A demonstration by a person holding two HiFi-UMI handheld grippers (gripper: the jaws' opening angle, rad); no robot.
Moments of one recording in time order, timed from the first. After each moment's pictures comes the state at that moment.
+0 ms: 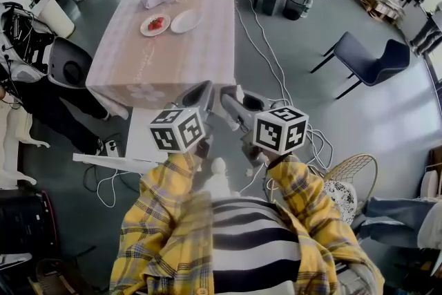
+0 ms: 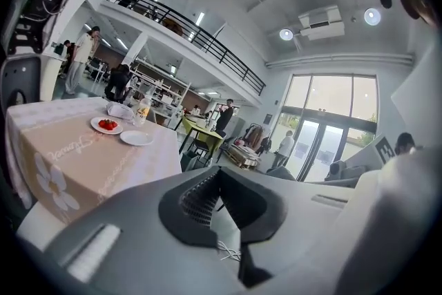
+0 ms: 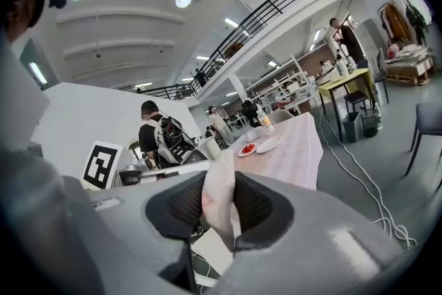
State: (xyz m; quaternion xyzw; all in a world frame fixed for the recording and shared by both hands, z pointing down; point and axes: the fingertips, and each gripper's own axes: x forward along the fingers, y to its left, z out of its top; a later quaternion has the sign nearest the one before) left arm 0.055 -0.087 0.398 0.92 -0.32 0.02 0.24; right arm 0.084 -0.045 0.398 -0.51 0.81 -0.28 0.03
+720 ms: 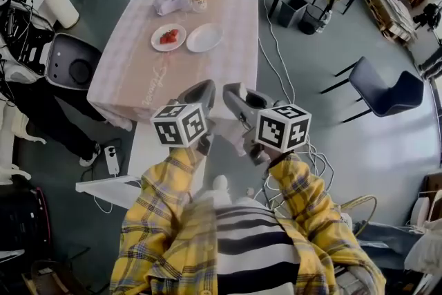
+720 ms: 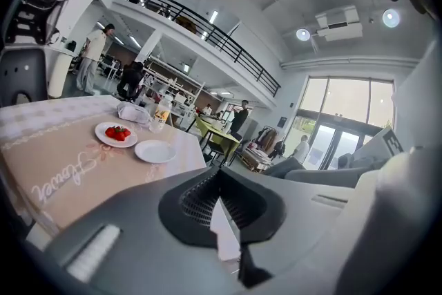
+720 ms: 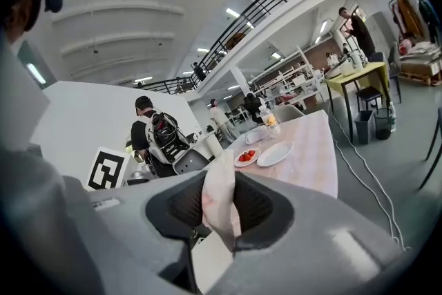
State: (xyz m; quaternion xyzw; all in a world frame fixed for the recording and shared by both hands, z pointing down) left arm 0.038 -0.250 0.420 0.90 -0.35 0.02 0.27; right arm 0.074 -0.206 0.403 -0.49 0.82 -0.29 0.01
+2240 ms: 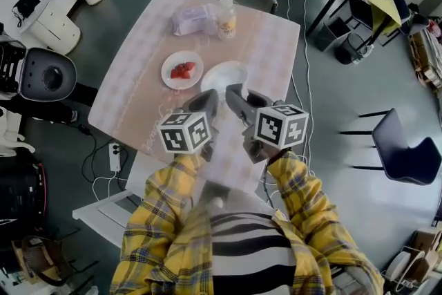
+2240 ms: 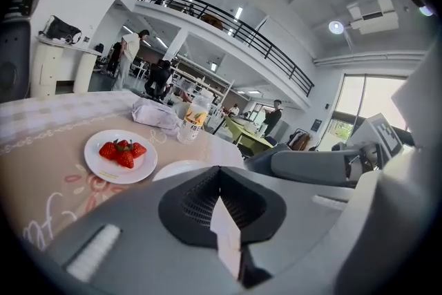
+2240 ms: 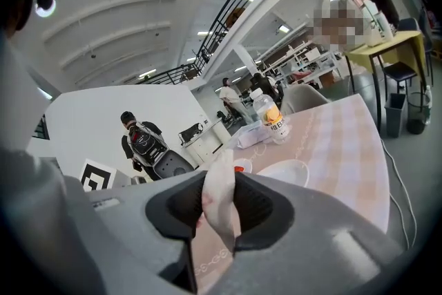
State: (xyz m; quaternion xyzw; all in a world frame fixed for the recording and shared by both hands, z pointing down) left arm 0.049 -0.458 0.474 0.84 -0.45 0.04 0.31; right arm 0.096 -0.446 0.447 -0.41 0.85 -0.34 -0.03
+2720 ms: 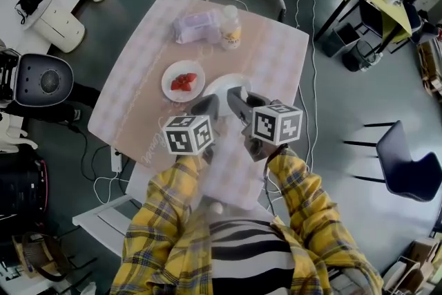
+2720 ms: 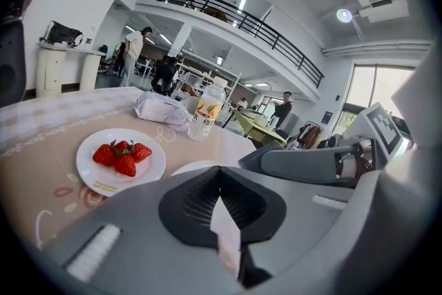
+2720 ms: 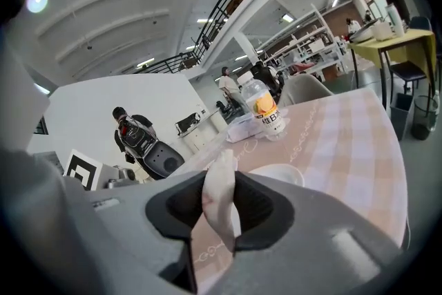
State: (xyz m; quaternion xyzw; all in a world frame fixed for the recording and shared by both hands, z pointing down) left arm 0.049 -0.501 0.506 0.82 -0.48 0.08 0.31; right arm 0.096 -0.503 0.488 -0.40 0.85 -0.35 -0.07
